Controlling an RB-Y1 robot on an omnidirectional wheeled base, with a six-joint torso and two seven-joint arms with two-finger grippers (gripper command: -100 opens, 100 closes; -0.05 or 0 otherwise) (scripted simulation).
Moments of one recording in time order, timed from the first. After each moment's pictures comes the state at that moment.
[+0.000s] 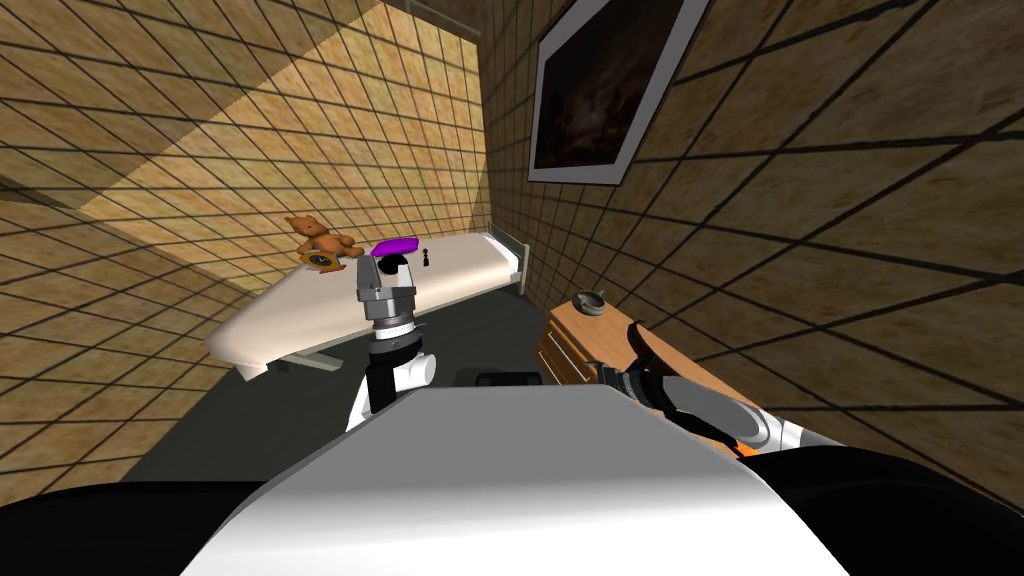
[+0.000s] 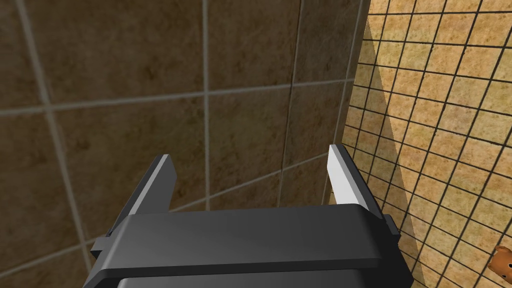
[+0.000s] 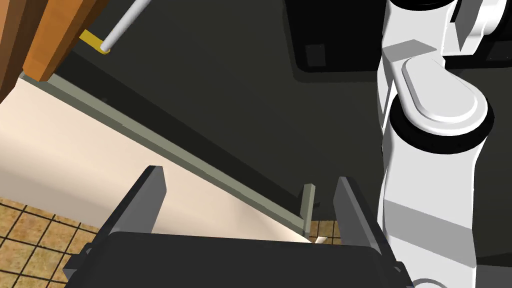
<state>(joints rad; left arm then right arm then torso) 0.47 0.01 0.04 -2.30 -0.03 -0.57 -0.04 0.62 -1.36 0.32 -1.97 1.49 -0.49 -0.07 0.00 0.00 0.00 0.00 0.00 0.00</state>
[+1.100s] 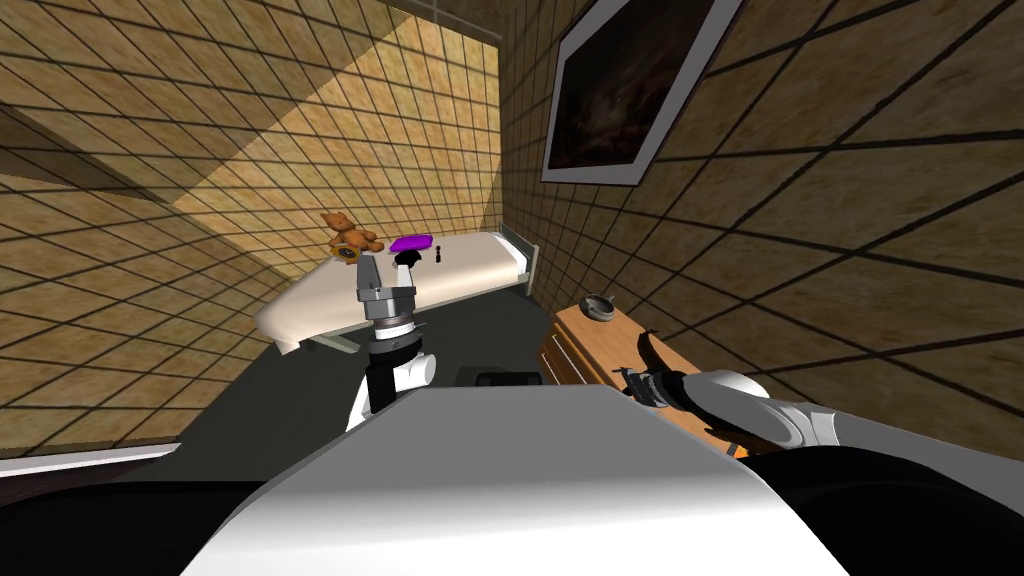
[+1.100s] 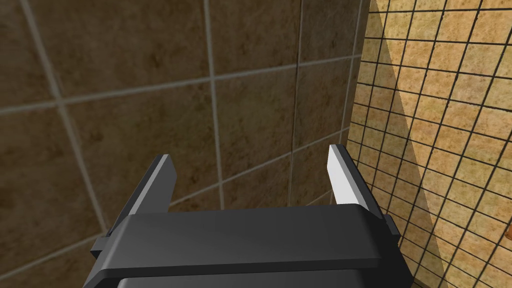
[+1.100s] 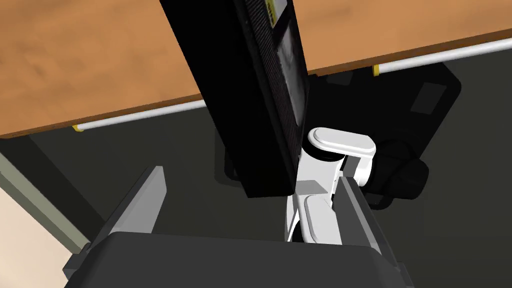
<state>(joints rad) 0.47 0.01 0.04 -2.30 -0.03 -0.57 -0.04 0.61 -1.59 0.39 -1.90 1.78 -0.50 -0.10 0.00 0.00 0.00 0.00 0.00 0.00</state>
